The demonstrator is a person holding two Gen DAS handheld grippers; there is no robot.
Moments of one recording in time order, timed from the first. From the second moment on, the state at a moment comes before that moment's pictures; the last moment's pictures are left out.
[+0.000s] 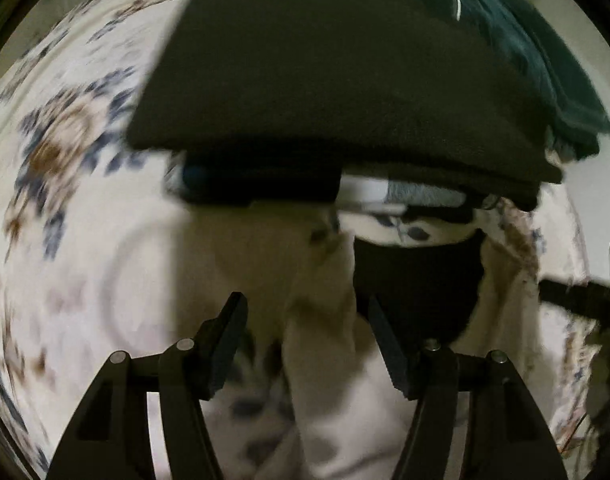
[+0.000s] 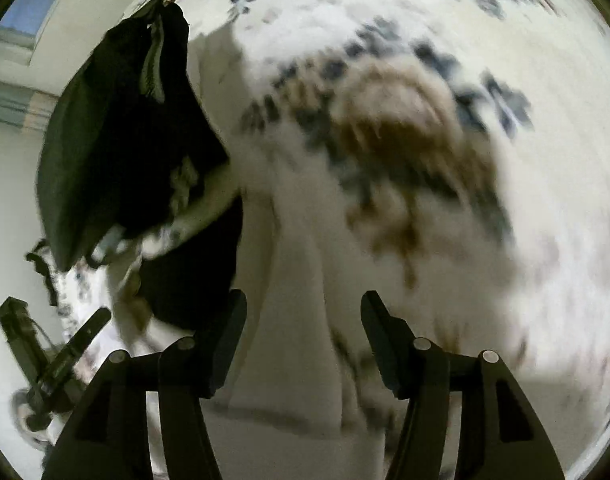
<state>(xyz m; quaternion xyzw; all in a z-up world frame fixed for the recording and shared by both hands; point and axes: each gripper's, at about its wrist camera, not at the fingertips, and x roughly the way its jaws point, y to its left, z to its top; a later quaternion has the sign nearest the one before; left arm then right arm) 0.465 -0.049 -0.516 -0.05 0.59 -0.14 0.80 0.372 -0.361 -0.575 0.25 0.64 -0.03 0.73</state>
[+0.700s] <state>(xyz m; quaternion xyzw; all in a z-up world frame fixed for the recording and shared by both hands) 0.419 -0.029 -0.455 -0.07 0.54 -0.19 0.82 0.373 -0.322 -0.520 0.22 0.61 0.04 0.76</state>
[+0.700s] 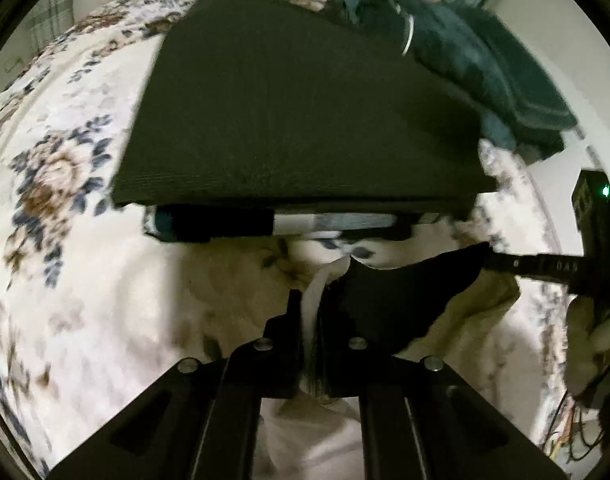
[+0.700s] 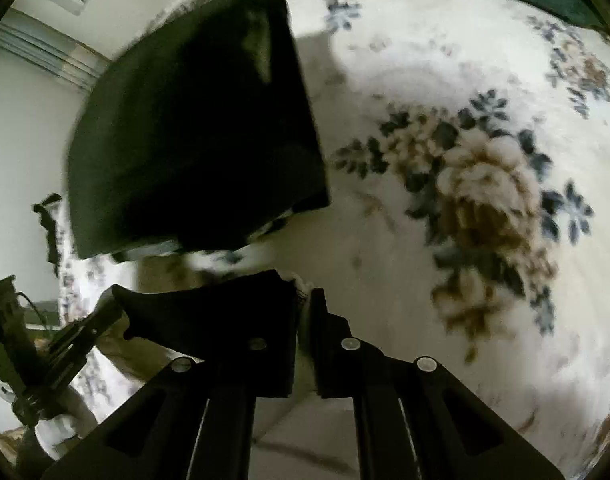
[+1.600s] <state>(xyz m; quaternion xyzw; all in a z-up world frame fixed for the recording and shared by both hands) 0.264 0.044 -0.472 -0.26 0.60 -0.14 0.74 0.102 -0.312 -0.531 0.28 0.71 0.03 0.65</state>
